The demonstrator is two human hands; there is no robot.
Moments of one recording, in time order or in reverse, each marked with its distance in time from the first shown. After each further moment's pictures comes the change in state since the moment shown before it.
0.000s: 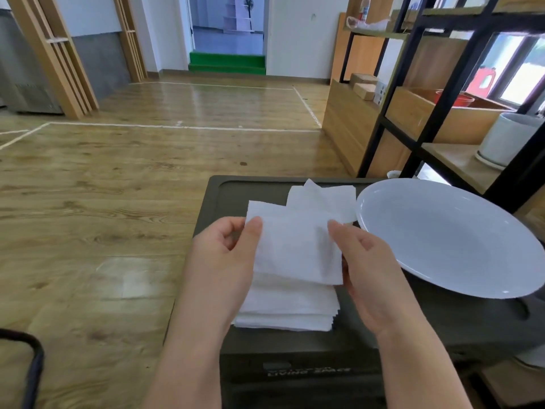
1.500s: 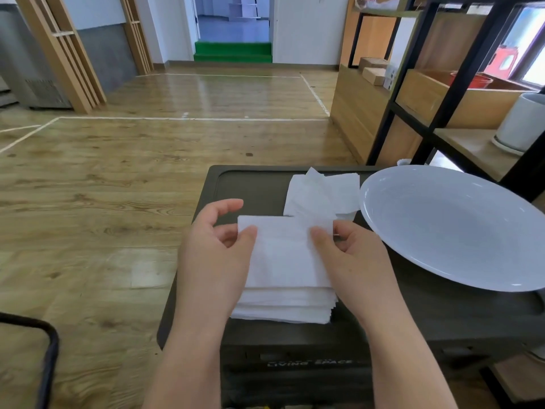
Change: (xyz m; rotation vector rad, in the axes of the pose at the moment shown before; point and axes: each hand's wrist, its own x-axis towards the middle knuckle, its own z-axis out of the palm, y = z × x) left_hand 0.003 -0.015 0.007 0.099 0.165 0.030; right_hand 0.001 0.011 0.004 -0.396 0.042 -0.198
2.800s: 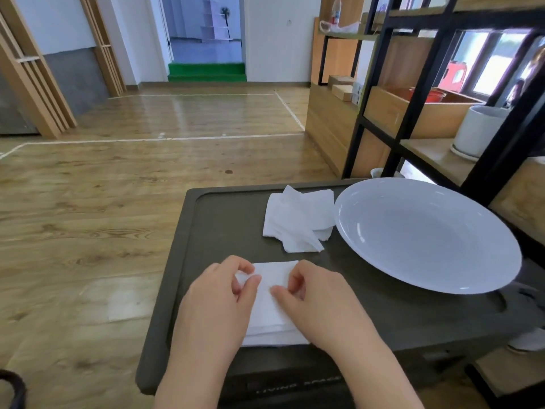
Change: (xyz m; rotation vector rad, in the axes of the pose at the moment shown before) left_hand -0.005 -0.019 0.013 0.648 -0.143 0.279; right_hand -0.009 0.003 0.006 -0.498 -0.104 0.016
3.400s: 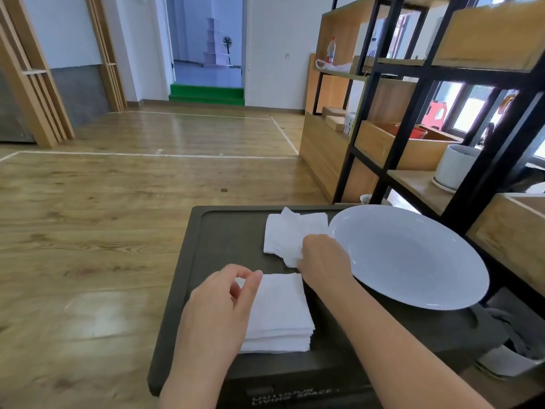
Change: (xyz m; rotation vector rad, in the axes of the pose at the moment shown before) left_hand -0.005 0.001 -0.020 -0.149 0.041 0.005; right_hand 0.067 -0.011 -0.020 -0.553 0.195 -0.042
